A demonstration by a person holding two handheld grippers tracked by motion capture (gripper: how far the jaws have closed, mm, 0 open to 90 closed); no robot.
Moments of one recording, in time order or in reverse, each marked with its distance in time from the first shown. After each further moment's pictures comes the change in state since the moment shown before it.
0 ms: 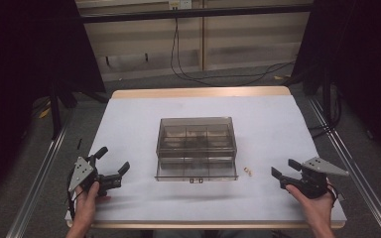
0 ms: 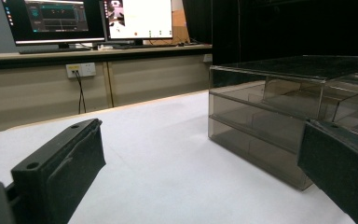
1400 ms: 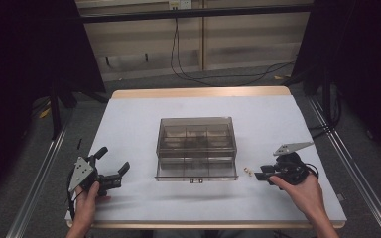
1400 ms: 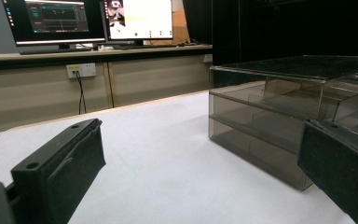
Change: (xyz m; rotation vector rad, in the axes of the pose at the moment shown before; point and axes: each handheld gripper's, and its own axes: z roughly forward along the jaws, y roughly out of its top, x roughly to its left) left arm 0.000 0.000 0.000 0.000 -0.003 0.005; right arm 0.027 0.051 0.033 0.420 0.303 -0.138
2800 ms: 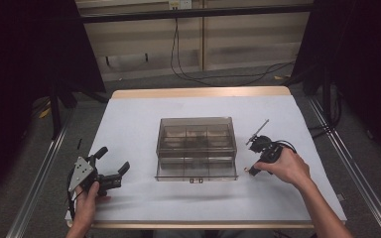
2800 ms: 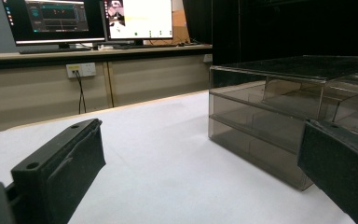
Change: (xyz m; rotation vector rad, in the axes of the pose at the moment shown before) left arm 0.000 0.000 0.000 -0.003 -0.002 -0.010; right arm -0.015 0.061 0.054 0.496 0.035 -0.084
